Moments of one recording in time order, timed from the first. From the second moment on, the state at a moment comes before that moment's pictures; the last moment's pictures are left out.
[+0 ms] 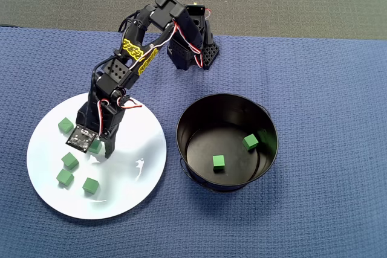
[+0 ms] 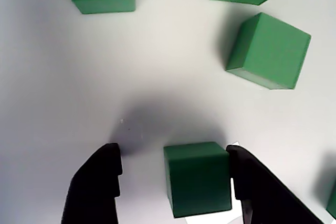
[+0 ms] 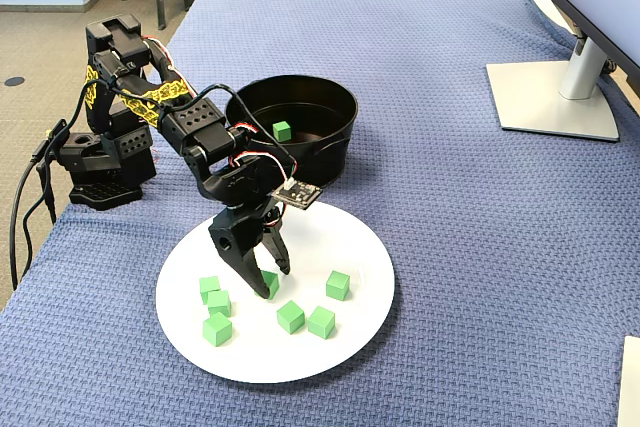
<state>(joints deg) 39.7 67.3 92.8 34.4 -112.2</state>
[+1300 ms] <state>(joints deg) 27.9 89.6 89.2 53.0 -74.1</state>
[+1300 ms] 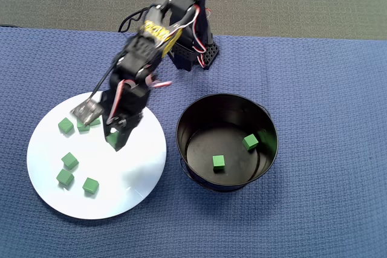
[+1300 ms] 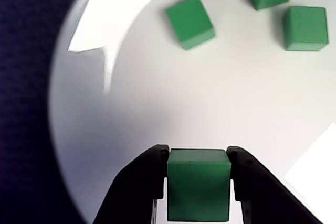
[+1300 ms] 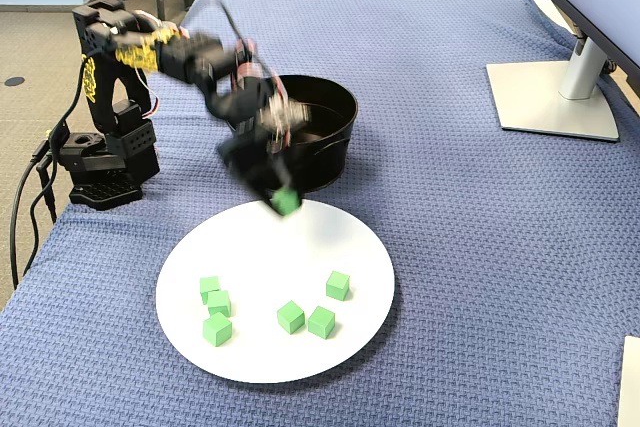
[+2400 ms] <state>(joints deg) -15.5 105.9 100.1 57.0 -16.4</state>
